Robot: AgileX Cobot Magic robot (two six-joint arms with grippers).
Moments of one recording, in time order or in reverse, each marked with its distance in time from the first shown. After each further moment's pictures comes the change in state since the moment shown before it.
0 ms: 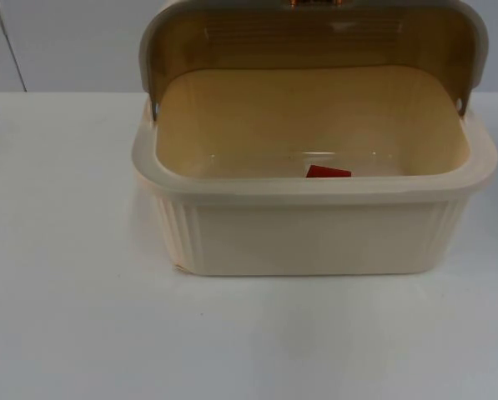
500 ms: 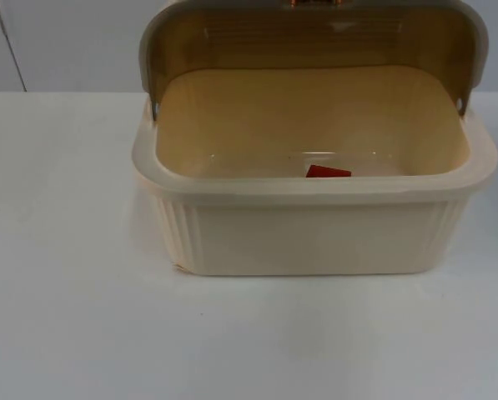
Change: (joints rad) right arm 0.002 0.001 0.000 0.000 -0.013 0.000; left arm 0.000 0.391 -0.178 -0.382 -0.074 0.270
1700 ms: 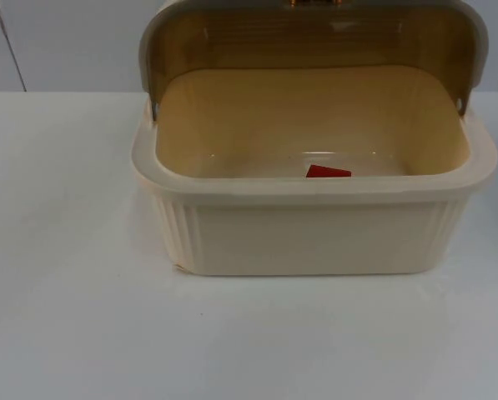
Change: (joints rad) right arm 0.025 0.000 0.000 -0.024 -0.004 0.007; left arm -0.423 0.428 -0.400 0.399 -0.042 0.512
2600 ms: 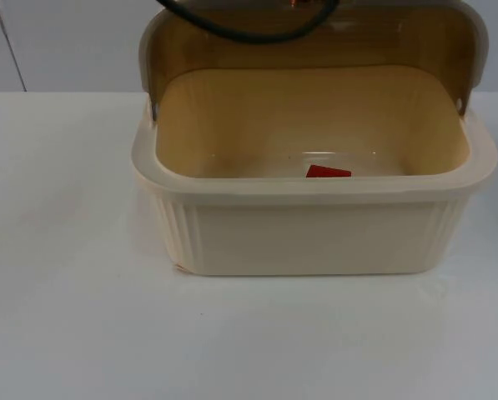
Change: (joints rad) right arm 0.000 0.000 0.000 0.000 0.000 0.019; left arm 0.019 0.089 -0.002 -0.744 0.160 0.702
